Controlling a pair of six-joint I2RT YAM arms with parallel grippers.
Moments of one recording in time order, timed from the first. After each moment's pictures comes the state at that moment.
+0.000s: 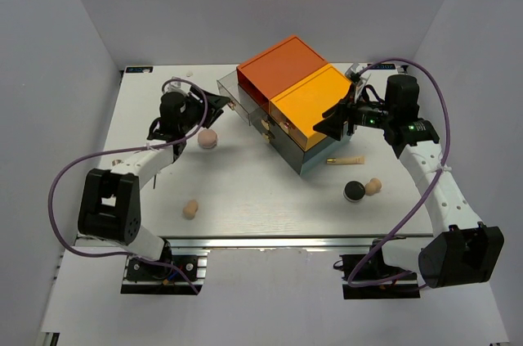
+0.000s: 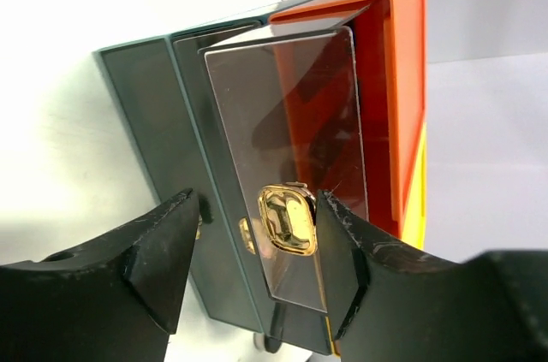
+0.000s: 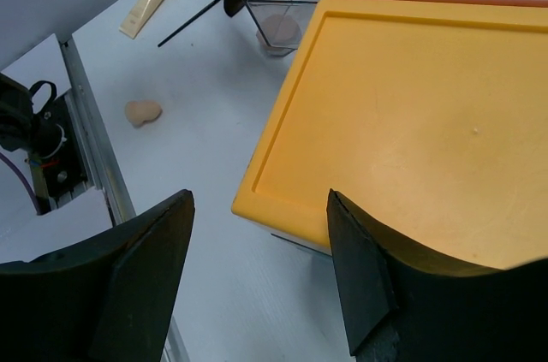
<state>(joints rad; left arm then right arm) -0.21 1.53 0.90 0.36 0.28 -1.10 0.16 1.22 1.14 -0.36 -0.96 -0.09</state>
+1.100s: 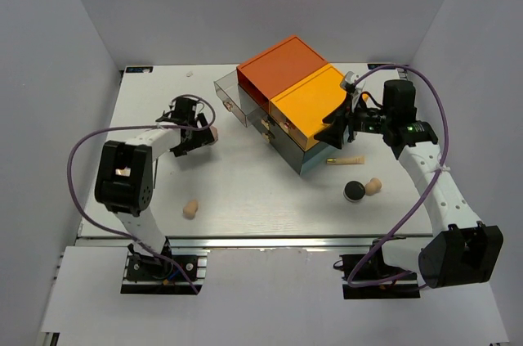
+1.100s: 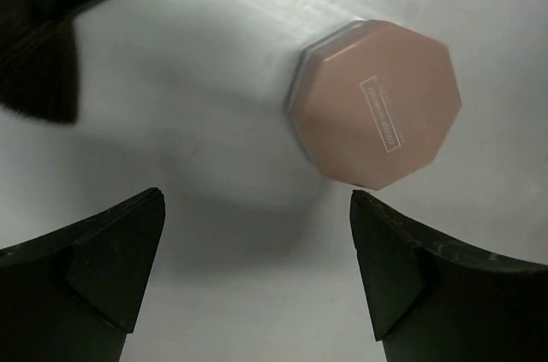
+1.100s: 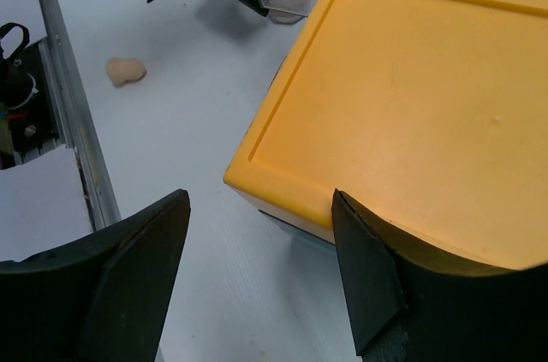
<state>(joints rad) -0.18 1.74 1.07 -0.38 -0.15 -0.54 0.16 1.22 1.12 -0.45 -0.98 -0.30</state>
